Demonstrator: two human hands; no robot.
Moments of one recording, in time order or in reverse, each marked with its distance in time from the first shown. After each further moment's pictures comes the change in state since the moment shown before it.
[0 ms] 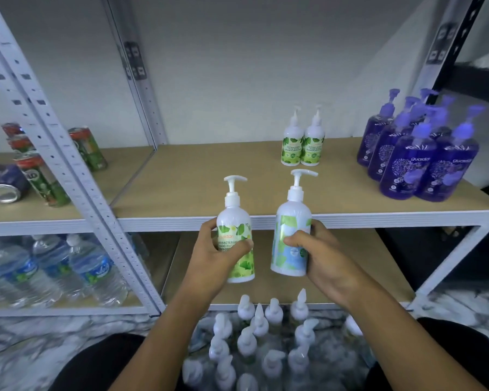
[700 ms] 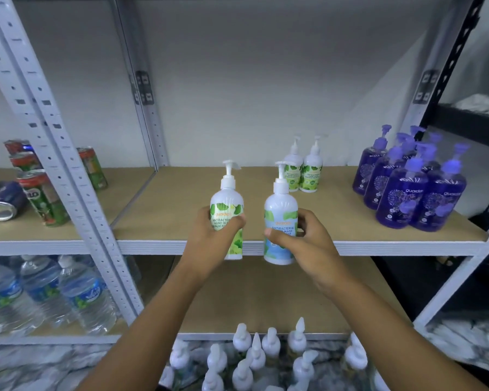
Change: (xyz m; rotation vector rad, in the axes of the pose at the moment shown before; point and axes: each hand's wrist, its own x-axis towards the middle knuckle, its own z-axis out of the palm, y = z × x) left_hand 0.044 0.055 -0.005 0.124 0.052 0.136; right_hand 0.026 -0.033 0.031 -0.371 0.100 -0.343
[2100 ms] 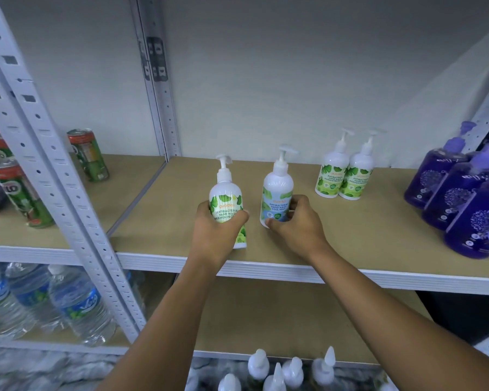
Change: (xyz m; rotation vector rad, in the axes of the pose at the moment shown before) left_hand 0.108 -0.048 -0.024 -0.040 0.176 -0.075; right_hand 0.151 0.056 0.077 -0.475 0.023 -0.075
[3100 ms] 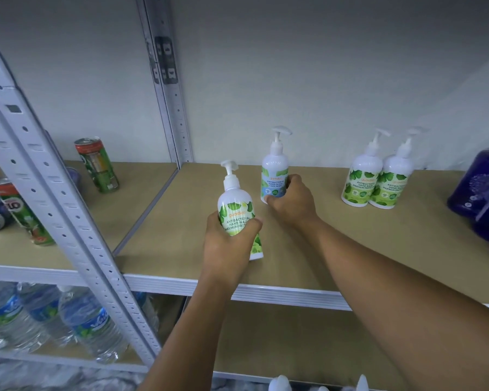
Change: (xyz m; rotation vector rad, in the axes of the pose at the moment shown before) left_hand 0.026 -0.011 0.001 -0.045 0.044 -0.036; right_hand 0.107 -0.006 0.057 -0.029 0.009 -0.002
